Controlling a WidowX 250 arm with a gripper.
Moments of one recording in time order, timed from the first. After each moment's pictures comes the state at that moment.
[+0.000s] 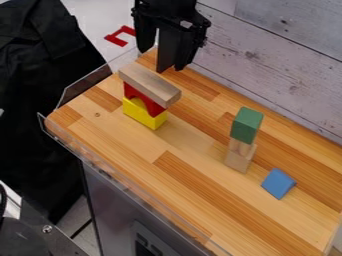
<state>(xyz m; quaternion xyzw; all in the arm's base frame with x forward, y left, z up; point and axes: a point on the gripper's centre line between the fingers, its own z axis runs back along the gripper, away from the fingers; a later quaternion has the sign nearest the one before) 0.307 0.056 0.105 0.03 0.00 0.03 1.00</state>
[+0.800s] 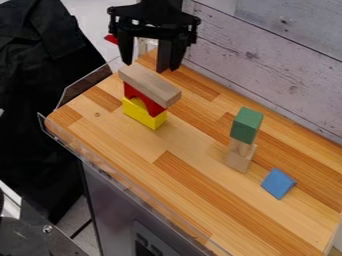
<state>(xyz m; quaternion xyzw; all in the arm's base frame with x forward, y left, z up) 0.289 0.070 0.102 0.04 -0.06 0.31 0.95</state>
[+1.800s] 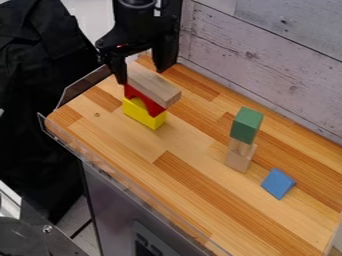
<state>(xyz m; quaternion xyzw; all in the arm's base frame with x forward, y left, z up) 0.283 0.077 0.086 -0.01 -0.12 0.56 0.82</state>
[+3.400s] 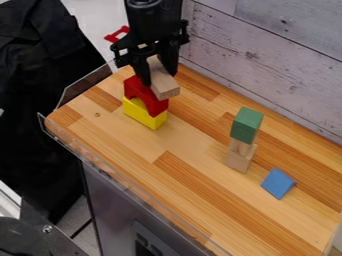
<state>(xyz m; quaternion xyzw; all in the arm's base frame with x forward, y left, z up) 0.308 0.076 0.075 -0.07 -0.06 0.53 0.84</state>
